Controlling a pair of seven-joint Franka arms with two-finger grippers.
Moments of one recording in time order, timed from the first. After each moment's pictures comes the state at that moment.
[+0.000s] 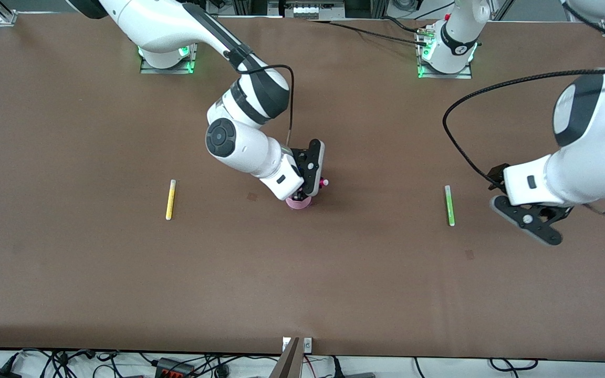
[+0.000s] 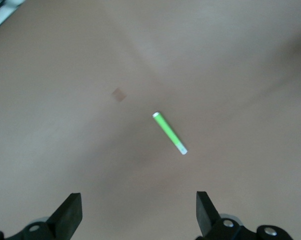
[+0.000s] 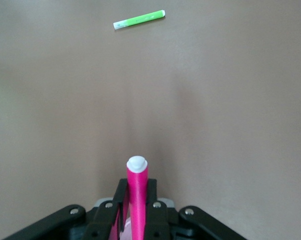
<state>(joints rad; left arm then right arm) 0.04 0.42 -0.23 -1.26 0.20 1.54 0.38 0.46 0.73 0.31 -1.36 0.33 2.32 -0.92</state>
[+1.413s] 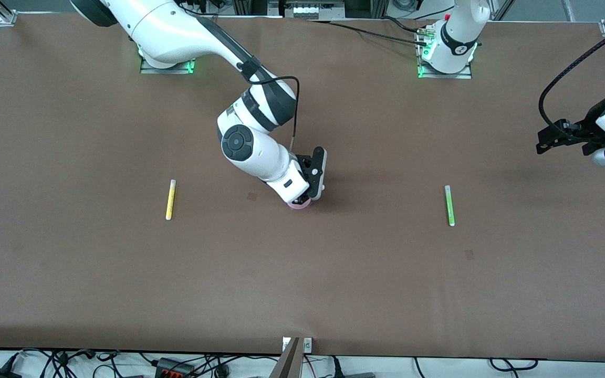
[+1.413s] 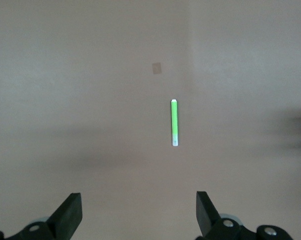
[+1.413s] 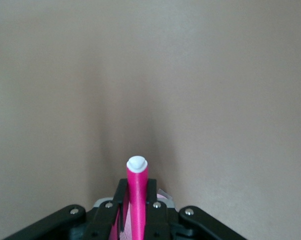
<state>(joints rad) -0.03 0.04 0.05 -1.63 0.01 1.65 0.04 0.48 0.77 0.28 -1.36 0.23 2.34 -0.87</state>
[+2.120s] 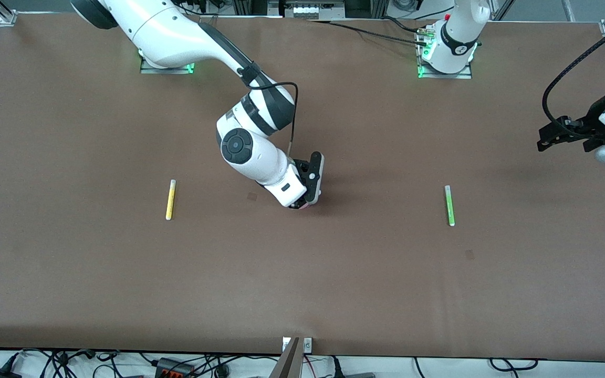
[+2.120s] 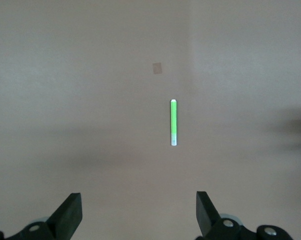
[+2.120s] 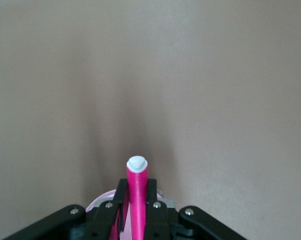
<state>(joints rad) -0.02 0.04 0.05 -1.63 0.00 1.65 0.02 0.48 0.79 0.27 -1.36 0.20 2.36 -0.87</state>
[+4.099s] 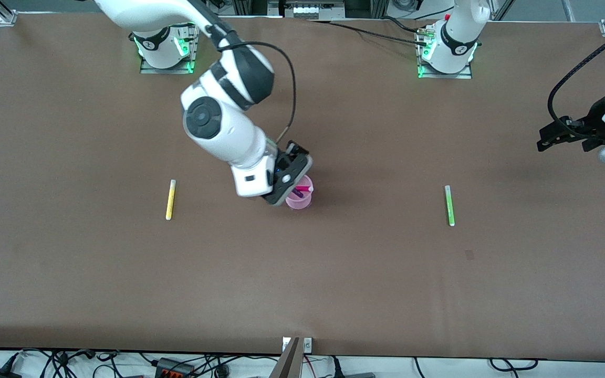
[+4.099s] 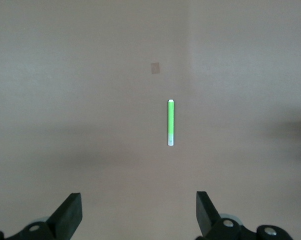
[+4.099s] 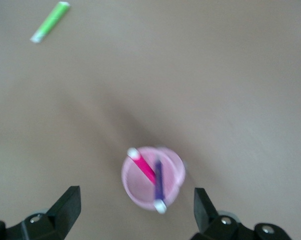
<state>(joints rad) -0.02 0.04 0.05 -1.63 -0.02 1.65 0.01 0.40 0.60 0.25 -1.35 0.19 2.07 -0.21</state>
